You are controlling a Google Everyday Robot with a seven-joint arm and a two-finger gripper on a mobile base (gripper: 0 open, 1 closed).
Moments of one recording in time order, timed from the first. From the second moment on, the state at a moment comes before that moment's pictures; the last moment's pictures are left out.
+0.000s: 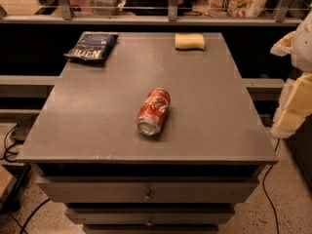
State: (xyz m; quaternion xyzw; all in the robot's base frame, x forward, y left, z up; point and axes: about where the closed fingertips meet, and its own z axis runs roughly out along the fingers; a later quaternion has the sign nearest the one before) arm 0.438 -0.217 0.976 -0.60 0.78 -0.03 0.16
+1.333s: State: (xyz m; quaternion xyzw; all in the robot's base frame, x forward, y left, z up) arm 0.520 -0.206 0.978 -0.55 0.77 0.05 0.33
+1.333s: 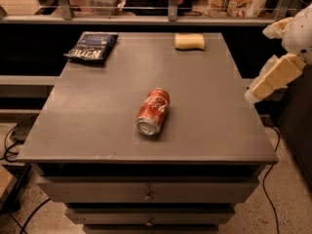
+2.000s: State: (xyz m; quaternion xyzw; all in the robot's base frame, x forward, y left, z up) arm 0.554 -0.204 0.982 -0.53 0.76 0.07 0.37
